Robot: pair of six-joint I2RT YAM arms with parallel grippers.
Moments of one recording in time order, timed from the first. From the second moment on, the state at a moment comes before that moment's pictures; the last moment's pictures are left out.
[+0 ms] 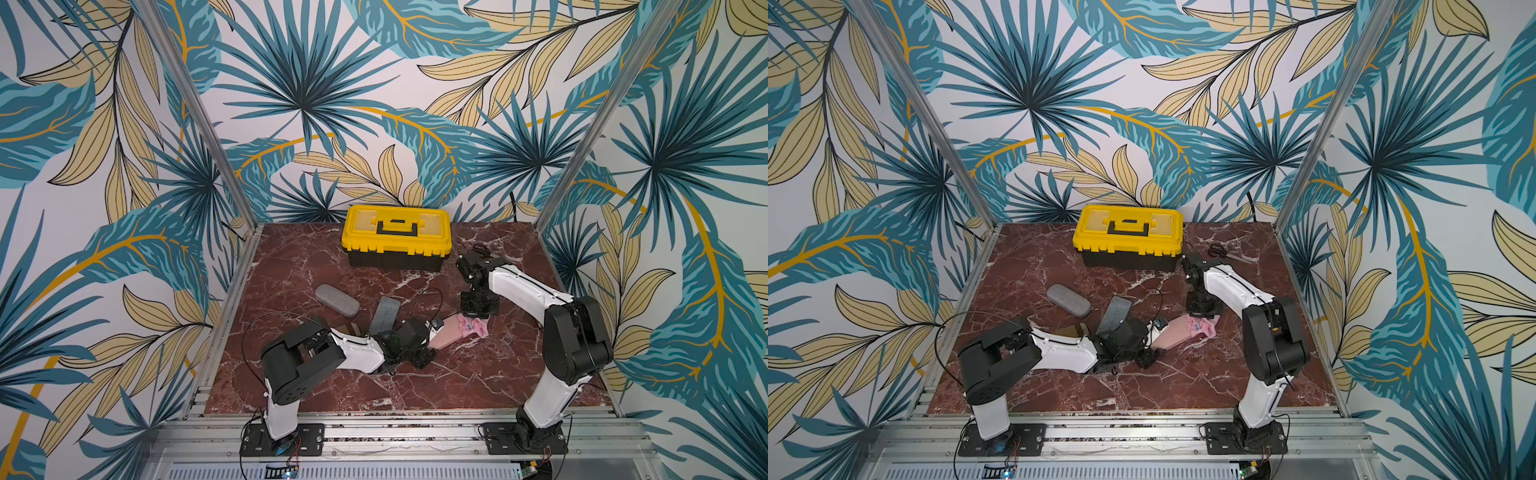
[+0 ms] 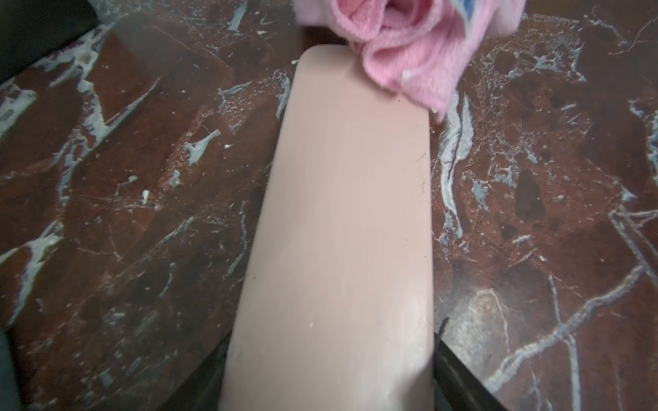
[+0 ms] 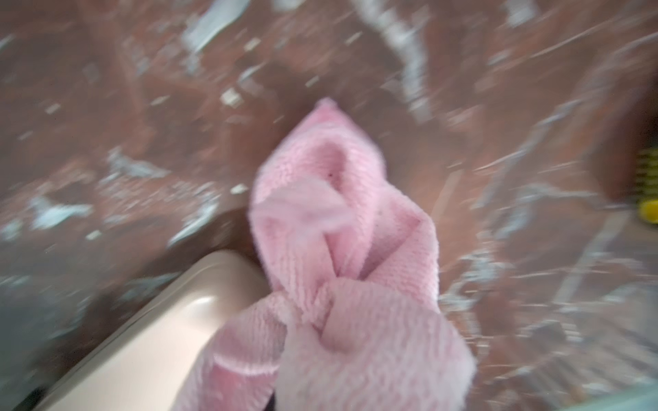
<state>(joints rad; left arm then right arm) -1.01 1.86 0.86 0.28 -0.07 -0.04 0.30 1.78 1.30 -1.06 0.22 0.47</state>
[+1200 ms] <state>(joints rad) -1.10 1.86 0.86 0.26 -0.28 -0.01 0.45 2.02 1.43 -0.94 -0.28 0.44</state>
